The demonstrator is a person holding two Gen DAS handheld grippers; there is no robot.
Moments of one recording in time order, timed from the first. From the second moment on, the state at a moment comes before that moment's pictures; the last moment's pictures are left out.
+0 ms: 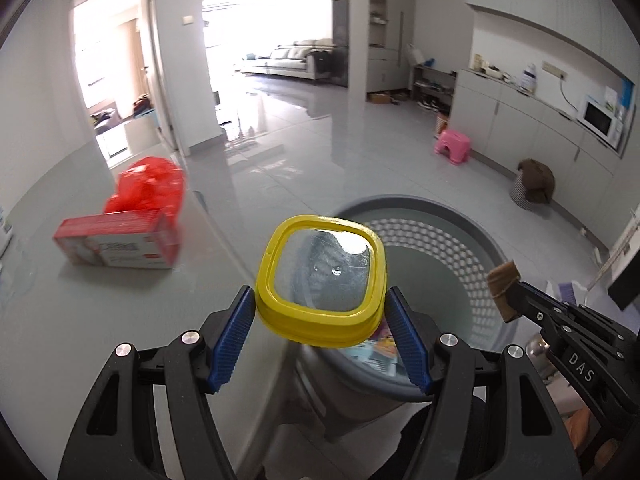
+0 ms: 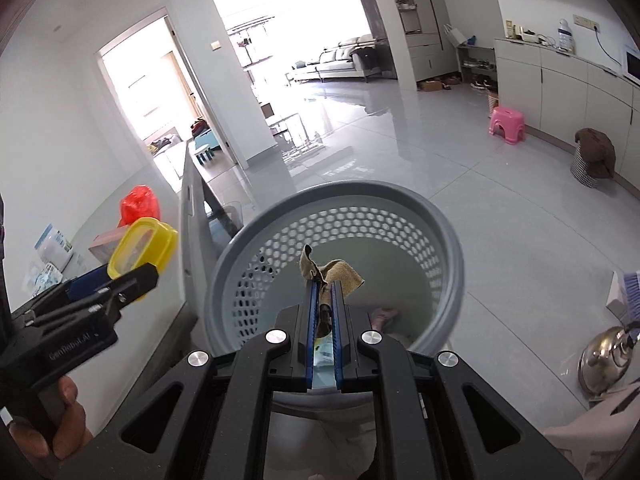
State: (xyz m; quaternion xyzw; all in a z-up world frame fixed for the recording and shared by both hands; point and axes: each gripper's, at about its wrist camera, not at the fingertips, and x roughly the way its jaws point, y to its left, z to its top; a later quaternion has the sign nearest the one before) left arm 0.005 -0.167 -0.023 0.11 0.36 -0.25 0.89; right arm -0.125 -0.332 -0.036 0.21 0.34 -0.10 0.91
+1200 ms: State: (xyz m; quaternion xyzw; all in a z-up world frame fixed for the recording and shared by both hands) left arm 0.040 -0.219 -0.075 0.14 0.43 -0.26 0.85; right arm -0.097 -0.373 -0.069 0.24 0.36 -0.09 0.90
